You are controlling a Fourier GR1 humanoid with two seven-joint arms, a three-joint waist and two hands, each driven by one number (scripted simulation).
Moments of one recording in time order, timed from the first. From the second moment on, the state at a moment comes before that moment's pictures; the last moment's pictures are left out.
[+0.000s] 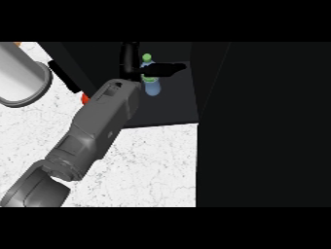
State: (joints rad) left arm -1.20 0.03 -0.16 -0.18 0.50 0.47 -0.67; right arm 0.90 -0.13 0.07 -2.41 -0.21 0.47 -0.25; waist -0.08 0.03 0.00
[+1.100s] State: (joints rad) left arm -0.85 0.00 -0.36 -0.64 0.61 0.31 -0.63; right arm 0.93 -0.08 0.14 -2.42 -0.21 0.43 -0.21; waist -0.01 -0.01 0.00
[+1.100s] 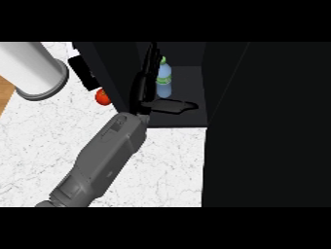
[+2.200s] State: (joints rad) left arm -0.24 0.19 -0.59 -1.45 0.60 0.27 -0.49; right arm 0.97 -0.25 0.22 -2.47 -0.09 0.56 -0.24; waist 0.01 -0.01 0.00
